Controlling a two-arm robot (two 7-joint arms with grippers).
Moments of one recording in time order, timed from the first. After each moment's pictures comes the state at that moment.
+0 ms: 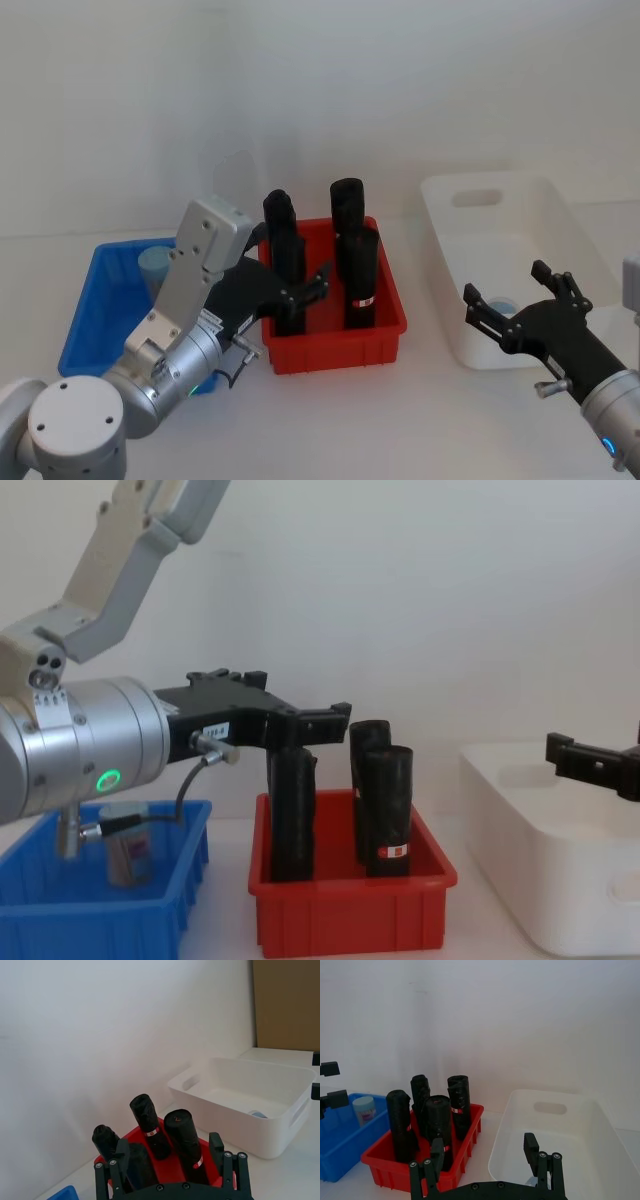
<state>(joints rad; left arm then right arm) -0.31 0.39 0.42 -1.63 -0.23 0.14 -0.20 -0.01 0.34 -0.23 -1.77 0.29 0.03 0.07</state>
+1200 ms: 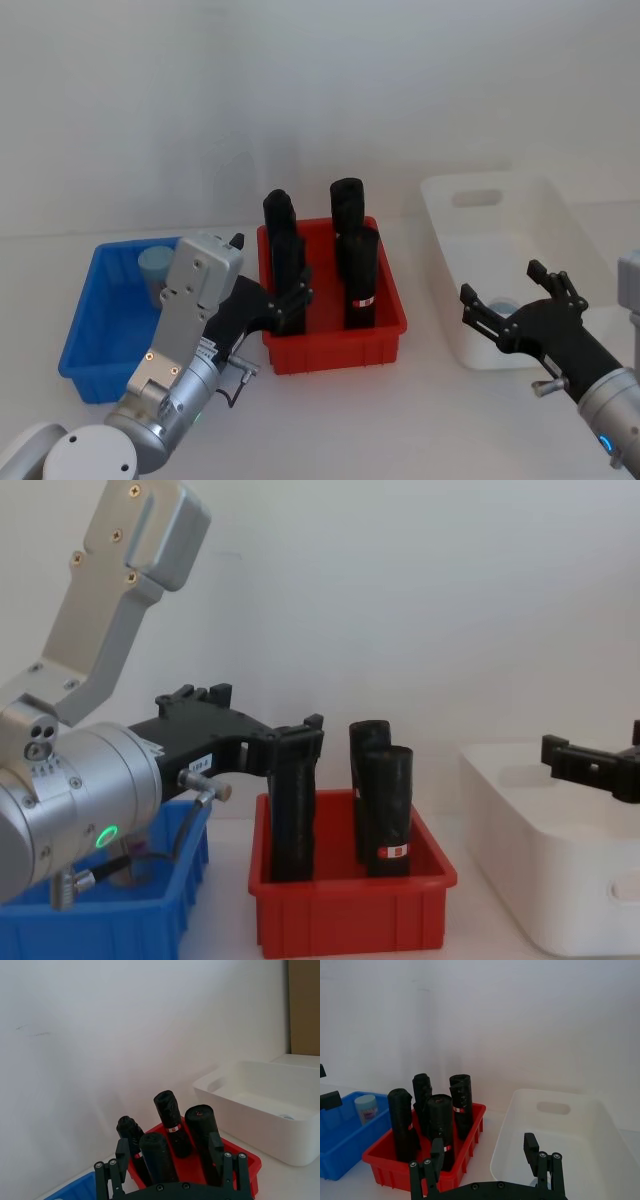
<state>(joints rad) -0.24 0.38 0.45 -1.63 -0.20 0.01 -0.01 0.00 0.33 -0.23 -1.75 0.28 0.03 0.08</state>
